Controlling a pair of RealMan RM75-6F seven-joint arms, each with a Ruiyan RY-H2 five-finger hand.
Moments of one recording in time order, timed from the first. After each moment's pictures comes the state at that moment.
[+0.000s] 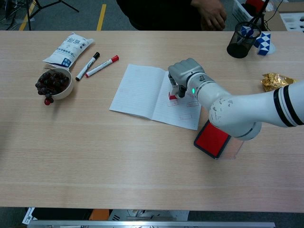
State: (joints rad) left arm -0.08 -1.06 0.03 -1.67 1.46 1.37 0.08; right arm 1.09 -1.86 0.14 -1.20 -0.36 0.92 -0.99
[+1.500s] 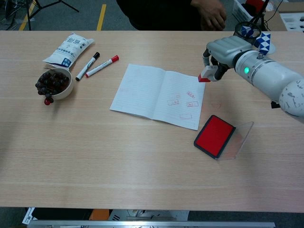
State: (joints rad) left arm -0.08 -1.05 0.04 -1.70 1.49 1.39 0.09; right arm 0.94 -1.49 0.09 -1.54 -0.54 0.97 -0.79
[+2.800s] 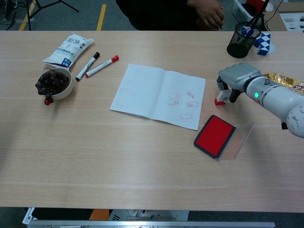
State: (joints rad) left arm -0.08 -1.05 0.05 -1.71 1.49 1.36 0.11; right arm 0.86 -1.56 -0.03 -1.37 -0.60 0.88 -0.78
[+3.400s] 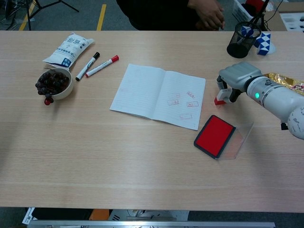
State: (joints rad) left arm -0.09 -1.05 0.05 -1.71 1.49 1.36 0.11; right arm 0.85 -1.56 -0.02 -1.37 -0.63 0.89 -0.77
